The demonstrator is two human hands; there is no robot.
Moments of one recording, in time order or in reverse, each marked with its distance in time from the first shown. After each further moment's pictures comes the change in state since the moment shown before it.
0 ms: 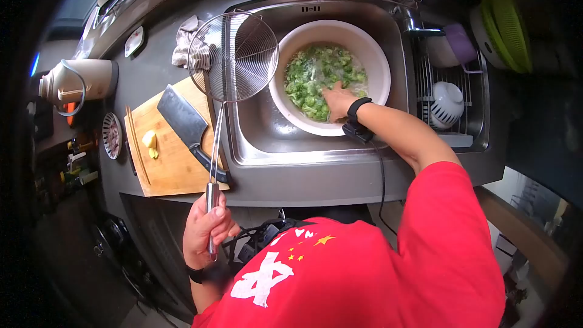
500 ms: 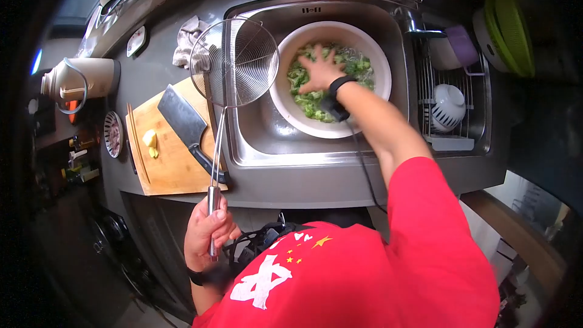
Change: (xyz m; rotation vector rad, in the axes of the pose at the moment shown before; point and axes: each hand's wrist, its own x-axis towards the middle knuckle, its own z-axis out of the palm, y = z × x) left_hand -0.001 -0.010 0.003 -0.001 0.004 0.010; right_hand 0.063 -0.015 -0.038 0.021 0.360 -0.014
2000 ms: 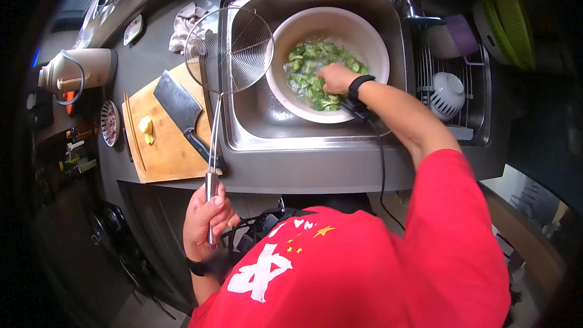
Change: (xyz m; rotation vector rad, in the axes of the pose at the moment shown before) left_hand -0.002 -0.012 0.006 0.004 0.038 0.026; right_hand -0.040 0.046 0.024 0.095 -0.104 -0.320
